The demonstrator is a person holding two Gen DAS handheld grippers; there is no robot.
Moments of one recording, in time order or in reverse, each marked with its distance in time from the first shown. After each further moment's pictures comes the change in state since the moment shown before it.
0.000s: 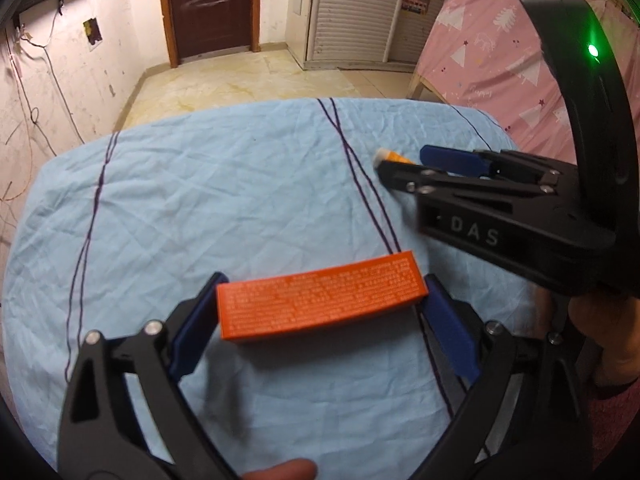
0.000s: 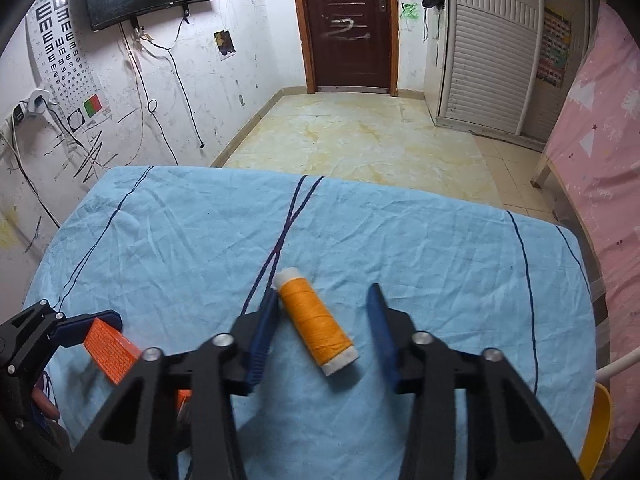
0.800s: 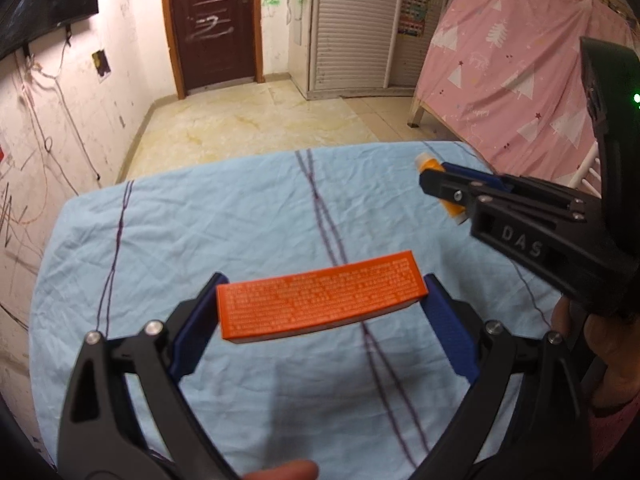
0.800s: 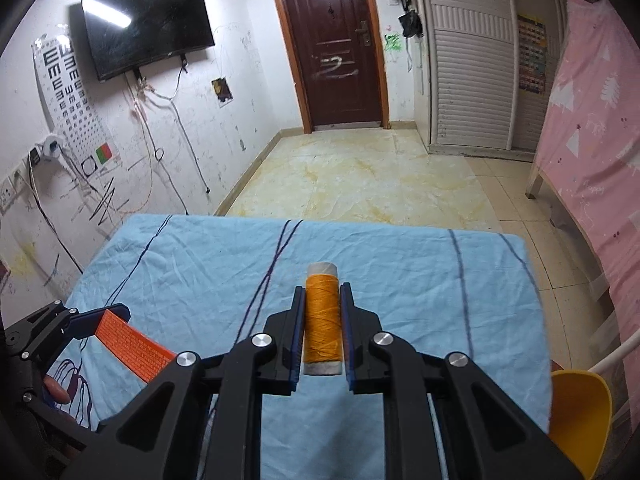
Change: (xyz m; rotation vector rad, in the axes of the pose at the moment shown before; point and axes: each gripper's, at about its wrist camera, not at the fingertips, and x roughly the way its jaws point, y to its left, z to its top) left arm -0.035 -0.037 0.010 0.048 -0.109 0.047; right arm -0.081 -0.044 -0.013 0.100 -0.172 0.017
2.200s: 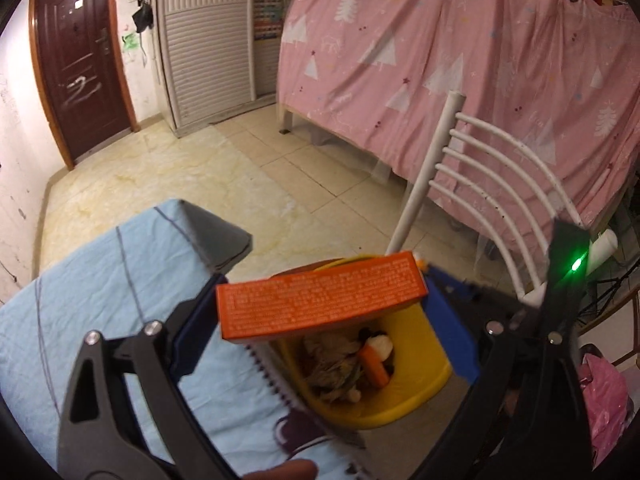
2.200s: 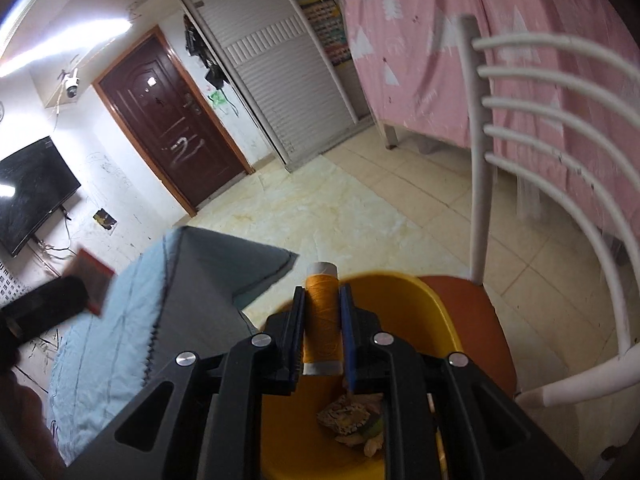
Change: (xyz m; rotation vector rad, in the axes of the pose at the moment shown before) left arm 0.032 -0.294 0.042 0.293 -0.026 -0.293; right arm -0.125 -0.276 -0.160 0.561 -0.138 -0.226
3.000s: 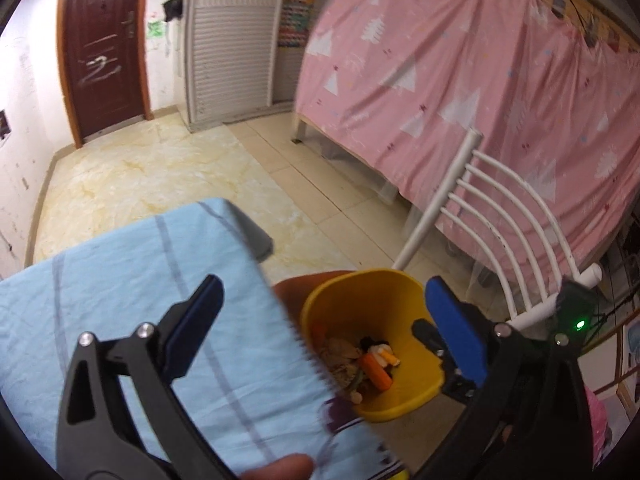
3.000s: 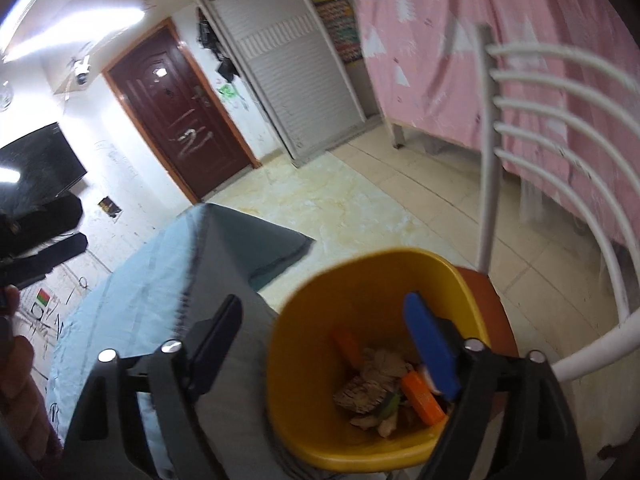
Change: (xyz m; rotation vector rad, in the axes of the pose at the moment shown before) left arm -0.048 0.064 -0.007 -0.125 -0.069 -0.004; right arm -0.030 0.057 -0.013 -0.075 -0.031 0.025
